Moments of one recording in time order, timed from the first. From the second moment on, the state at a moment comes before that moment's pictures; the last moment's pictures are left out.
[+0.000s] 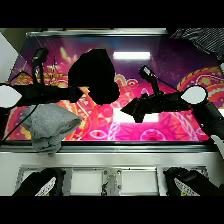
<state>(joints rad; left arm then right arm) -0.16 -0.94 1.15 1.21 -1.16 -1.58 0.30 -1.05 1.04 -0.60 1.16 0.74</state>
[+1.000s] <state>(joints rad) 0.35 -1.11 0.80 1.29 -1.11 -1.52 0.30 -1.05 1.04 -0.59 1.16 0.74</state>
